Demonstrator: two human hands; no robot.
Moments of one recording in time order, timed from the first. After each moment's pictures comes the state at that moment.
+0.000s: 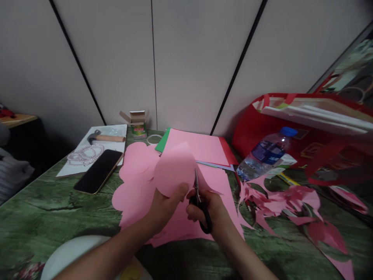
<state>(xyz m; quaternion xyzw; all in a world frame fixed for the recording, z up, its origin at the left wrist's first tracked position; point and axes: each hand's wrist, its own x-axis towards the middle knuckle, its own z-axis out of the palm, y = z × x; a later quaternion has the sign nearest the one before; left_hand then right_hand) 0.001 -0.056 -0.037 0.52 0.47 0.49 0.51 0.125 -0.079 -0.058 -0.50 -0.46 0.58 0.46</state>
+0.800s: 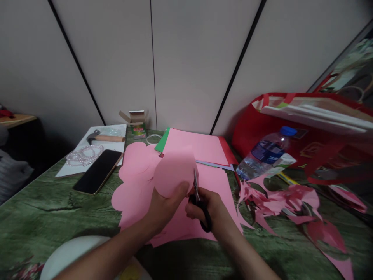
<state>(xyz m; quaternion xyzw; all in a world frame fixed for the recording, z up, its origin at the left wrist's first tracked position) 0.001 -0.060 -0.030 0.51 0.50 0.50 0.49 0.128 -0.079 -0.055 -0.48 -0.47 0.58 0.46</state>
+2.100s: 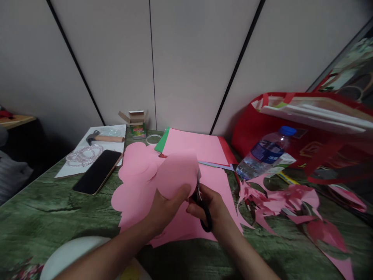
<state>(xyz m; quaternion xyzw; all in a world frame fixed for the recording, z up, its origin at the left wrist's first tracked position) 0.002 -0.060 -0.035 0.50 0.44 0.48 0.57 0.131 -0.080 -0.051 -0.41 -0.49 0.59 0.50</state>
